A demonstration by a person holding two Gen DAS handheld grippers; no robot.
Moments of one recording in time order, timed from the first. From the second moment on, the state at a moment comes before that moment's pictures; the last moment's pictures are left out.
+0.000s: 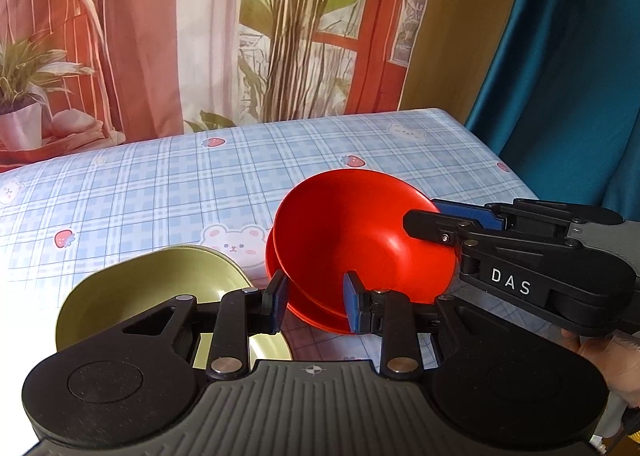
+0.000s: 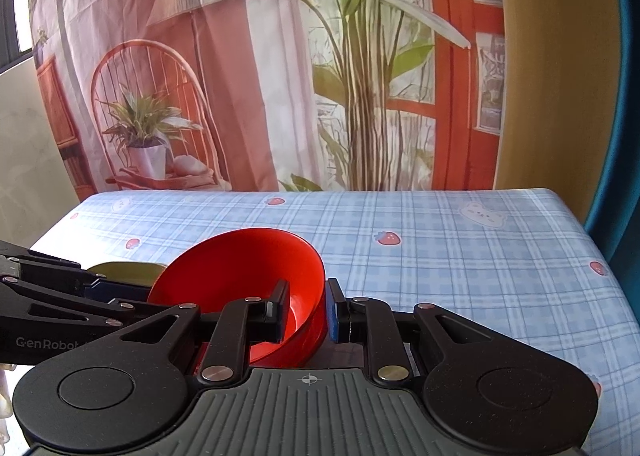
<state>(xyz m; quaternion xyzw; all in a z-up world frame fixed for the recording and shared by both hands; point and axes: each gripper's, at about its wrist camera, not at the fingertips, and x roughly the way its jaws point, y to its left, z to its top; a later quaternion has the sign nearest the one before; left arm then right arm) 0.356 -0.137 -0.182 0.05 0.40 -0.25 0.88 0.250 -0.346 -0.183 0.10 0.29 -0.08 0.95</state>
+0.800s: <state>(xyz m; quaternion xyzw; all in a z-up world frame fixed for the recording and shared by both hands) 0.371 -0.131 -0.188 0.04 0.42 -0.24 0.88 0.244 -0.350 -0.208 0.13 0.31 -0.08 0.94</state>
